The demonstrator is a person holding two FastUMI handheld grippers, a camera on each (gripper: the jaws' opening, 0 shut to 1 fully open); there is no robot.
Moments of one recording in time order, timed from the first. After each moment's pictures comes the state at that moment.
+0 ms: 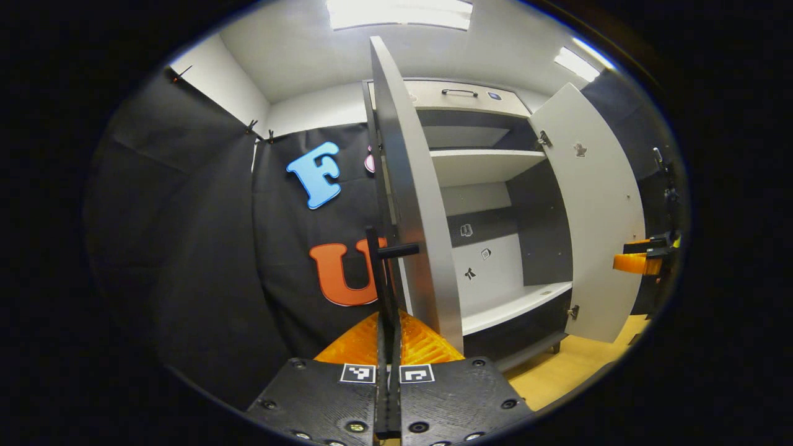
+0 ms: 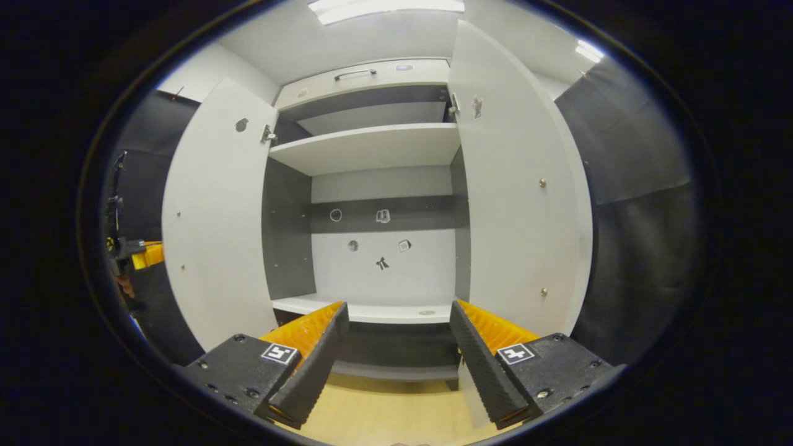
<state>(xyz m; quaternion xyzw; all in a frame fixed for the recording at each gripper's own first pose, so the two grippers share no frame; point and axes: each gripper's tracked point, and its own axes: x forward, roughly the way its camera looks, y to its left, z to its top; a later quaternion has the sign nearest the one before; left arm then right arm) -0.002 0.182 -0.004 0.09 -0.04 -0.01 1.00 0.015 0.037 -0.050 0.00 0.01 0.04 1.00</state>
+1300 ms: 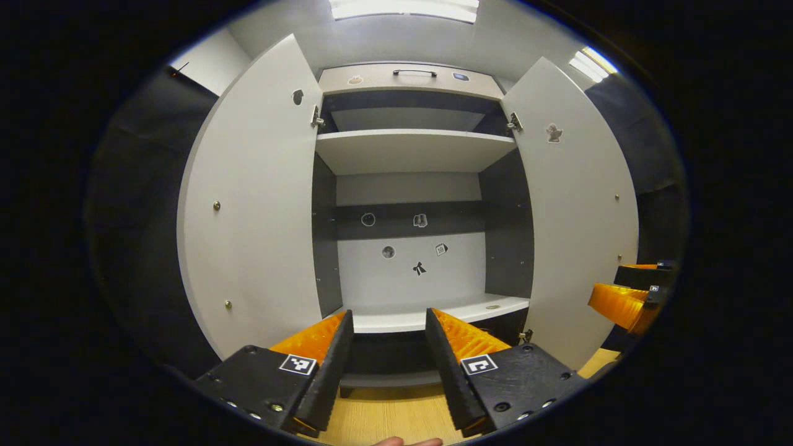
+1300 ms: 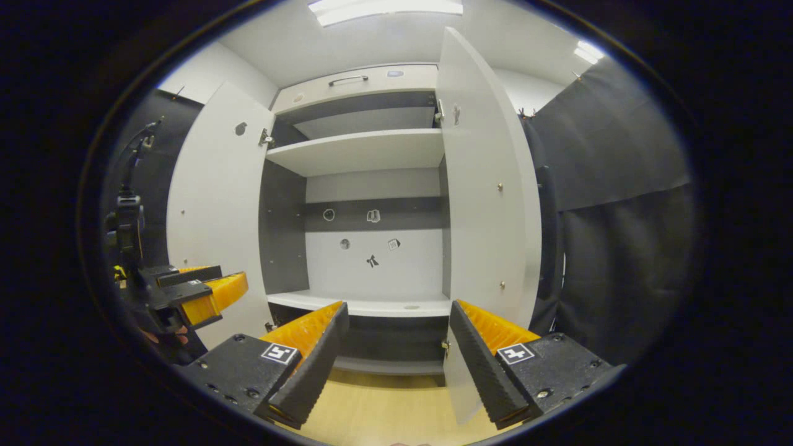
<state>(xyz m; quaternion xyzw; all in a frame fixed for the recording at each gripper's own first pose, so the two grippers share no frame) 0.026 -0.014 -0.044 0.05 -0.02 -0.02 1.00 -0.015 0.011 -0.049 0.00 0.01 0.03 1.00</state>
